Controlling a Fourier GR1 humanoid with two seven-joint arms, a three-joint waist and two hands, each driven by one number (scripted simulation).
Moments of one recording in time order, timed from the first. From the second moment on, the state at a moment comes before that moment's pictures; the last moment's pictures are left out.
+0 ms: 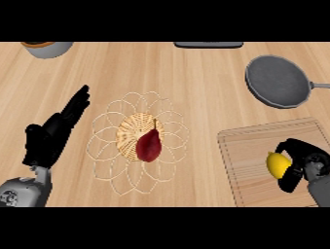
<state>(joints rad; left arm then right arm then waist) -0.15 0.28 -0.12 -1.61 0.02 -0.02 0.22 -0.22 -0.58 0.36 -1.36 0.37 0.53 0.85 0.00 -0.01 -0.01</state>
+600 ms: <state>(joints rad) -0.12 0.27 -0.11 -1.59 0.01 -0.02 0.20 -0.26 -0.52 0.50 -1.84 0.65 0.22 0.63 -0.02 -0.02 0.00</state>
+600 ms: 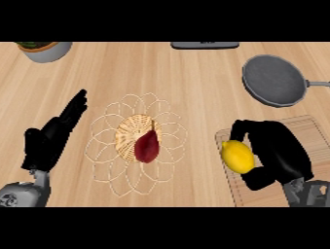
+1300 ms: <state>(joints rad) -0.15 0.26 -0.09 -1.60 0.00 -0.05 0.23 -0.09 -0.46 0.38 -2.00 0.81 -0.15 0.45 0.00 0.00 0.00</state>
